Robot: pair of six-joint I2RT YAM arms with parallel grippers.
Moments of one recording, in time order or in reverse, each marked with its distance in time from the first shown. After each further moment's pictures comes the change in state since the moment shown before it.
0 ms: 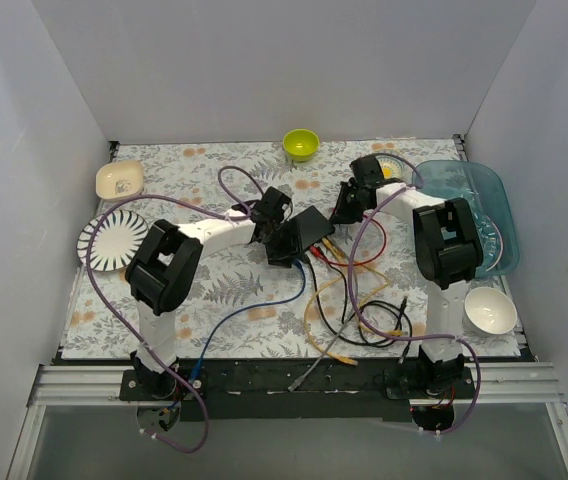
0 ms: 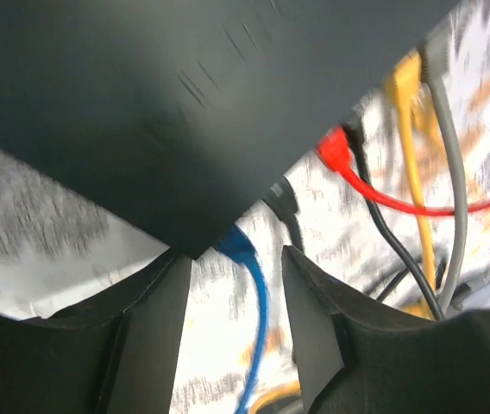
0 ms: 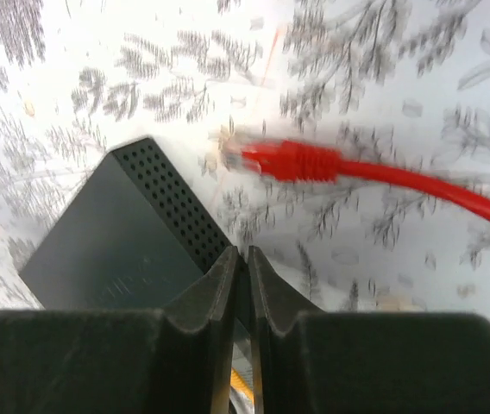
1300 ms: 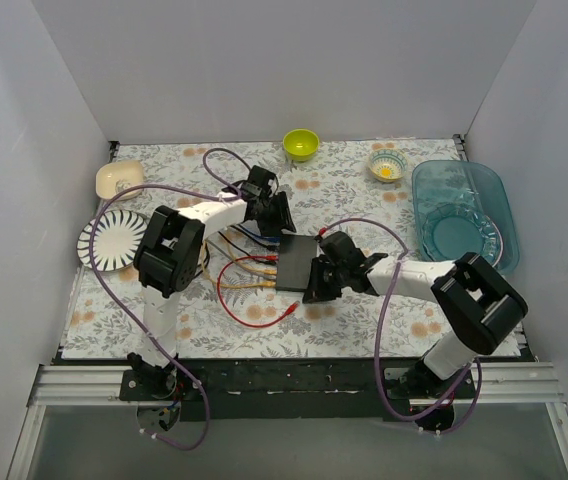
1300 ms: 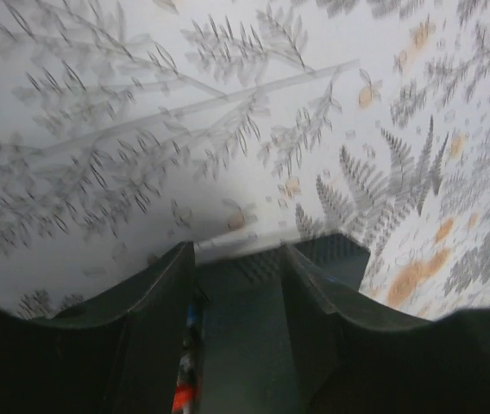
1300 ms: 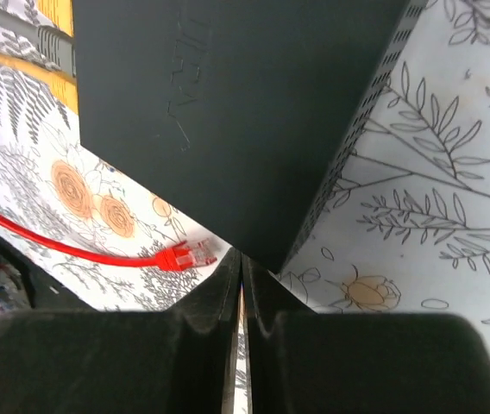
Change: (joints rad) left arm 0.145 0.152 0.189 0.060 -0.018 0.090; right arm 0.449 -0.513 -0.731 0.252 0.029 0.156
